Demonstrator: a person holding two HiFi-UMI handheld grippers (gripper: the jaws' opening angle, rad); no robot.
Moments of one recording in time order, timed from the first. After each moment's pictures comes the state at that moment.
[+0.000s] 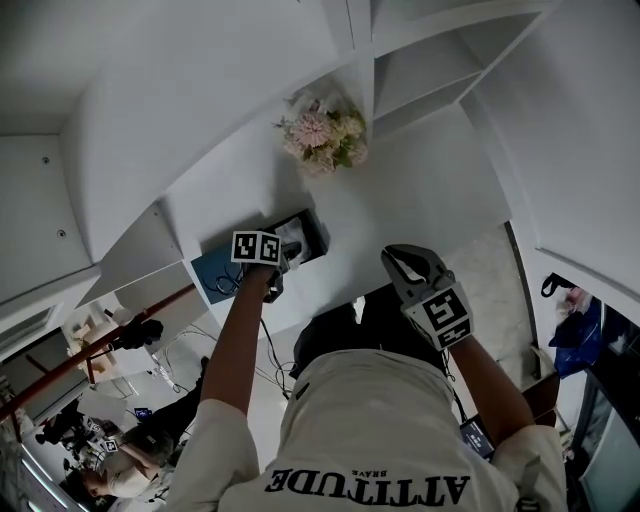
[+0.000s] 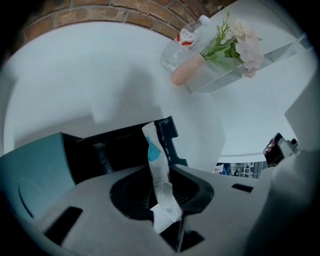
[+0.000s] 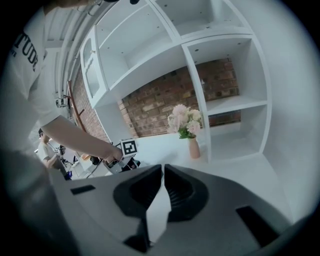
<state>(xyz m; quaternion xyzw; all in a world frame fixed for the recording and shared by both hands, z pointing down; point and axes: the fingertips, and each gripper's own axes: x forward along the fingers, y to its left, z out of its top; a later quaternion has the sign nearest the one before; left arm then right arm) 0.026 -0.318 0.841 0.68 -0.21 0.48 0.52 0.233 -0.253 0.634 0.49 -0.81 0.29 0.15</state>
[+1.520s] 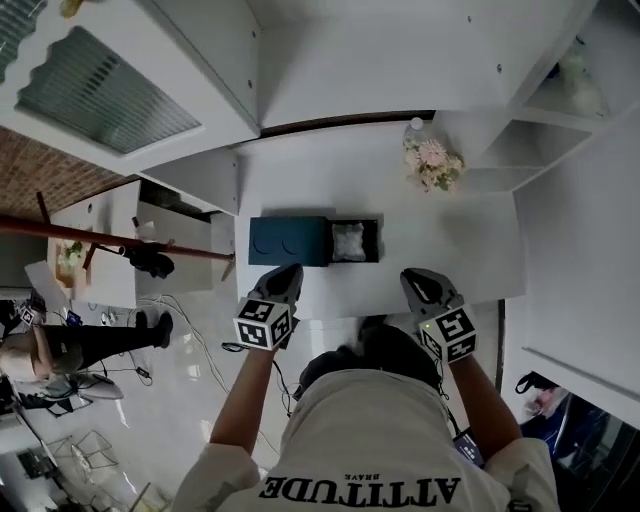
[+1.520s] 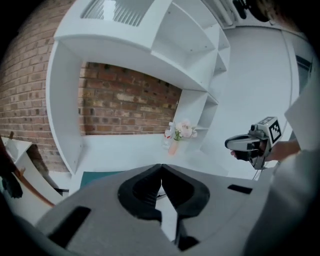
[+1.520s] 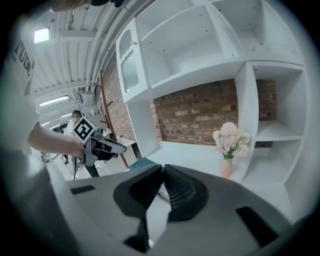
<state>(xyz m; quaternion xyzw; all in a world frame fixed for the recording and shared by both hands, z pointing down) -0.097 -0.258 0.620 0.84 -0.44 0.20 0.25 0.121 -0.228 0.585 0.41 -0.88 0.19 0.18</state>
